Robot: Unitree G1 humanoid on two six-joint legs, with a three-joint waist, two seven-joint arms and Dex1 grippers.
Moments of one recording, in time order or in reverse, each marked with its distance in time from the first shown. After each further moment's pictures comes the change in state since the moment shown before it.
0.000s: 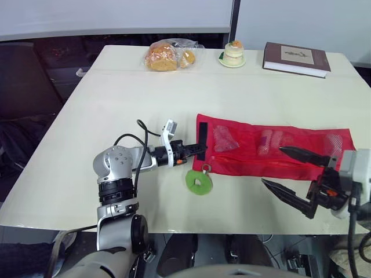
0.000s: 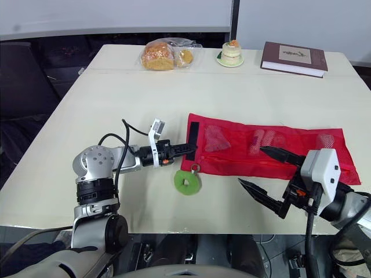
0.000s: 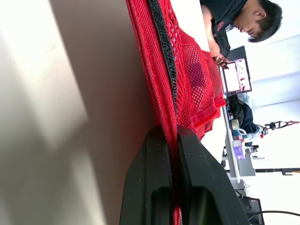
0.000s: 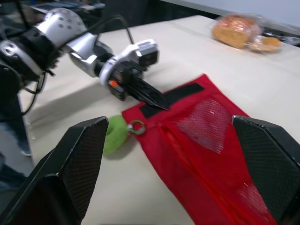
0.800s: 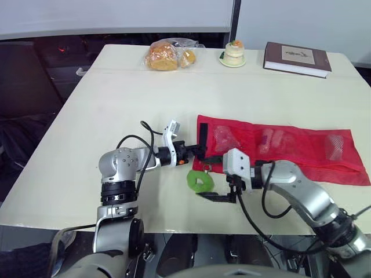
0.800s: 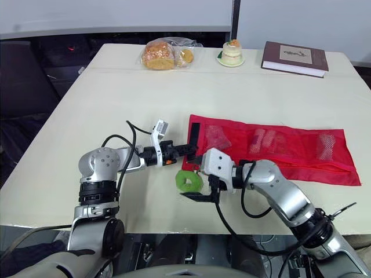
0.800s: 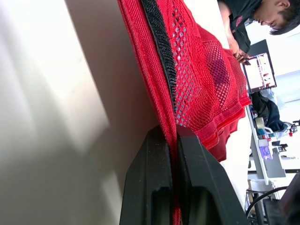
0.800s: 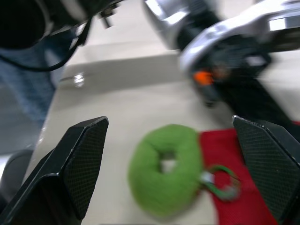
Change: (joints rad) left arm 0.028 0.036 -0.137 0.011 0.027 -0.166 -0.003; right arm -0.630 0.211 0.907 0.540 -0.546 -0.117 0.190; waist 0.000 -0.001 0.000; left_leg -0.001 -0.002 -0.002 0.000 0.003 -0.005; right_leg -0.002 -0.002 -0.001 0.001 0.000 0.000
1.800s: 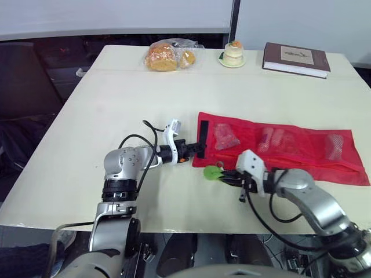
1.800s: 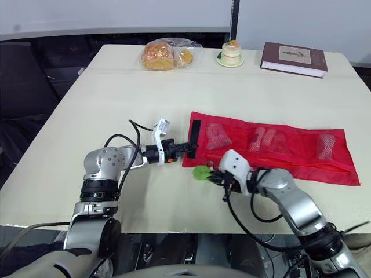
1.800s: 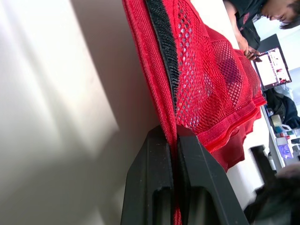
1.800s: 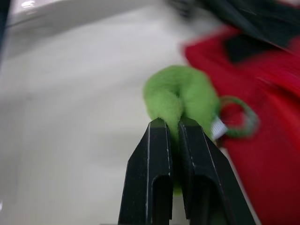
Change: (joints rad) left arm -0.019 0.052 -0.087 0.085 0.035 -0.146 -0.048; right arm 0.179 -0.005 -0.233 -0.073 -0.035 0.195 -0.097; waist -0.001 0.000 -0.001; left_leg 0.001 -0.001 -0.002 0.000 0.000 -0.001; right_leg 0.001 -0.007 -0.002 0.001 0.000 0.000
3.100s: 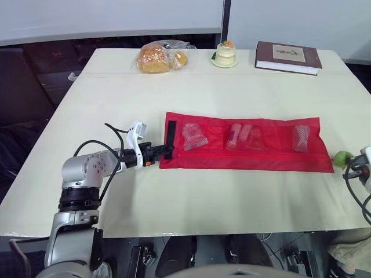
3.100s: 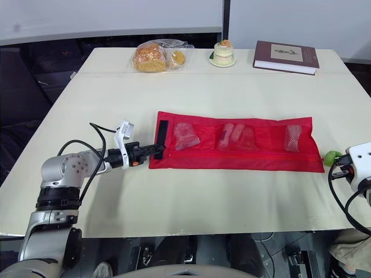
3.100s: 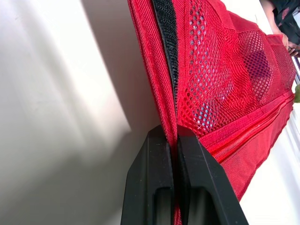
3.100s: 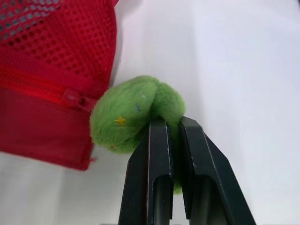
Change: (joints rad) left arm 0.124 0.295 0.008 0.021 -0.016 -0.127 -0.149; right arm 0.299 -0.209 -0.714 0.259 -0.087 -0.054 -0.359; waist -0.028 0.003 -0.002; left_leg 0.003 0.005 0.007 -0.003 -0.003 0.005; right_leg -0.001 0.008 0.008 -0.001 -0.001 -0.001
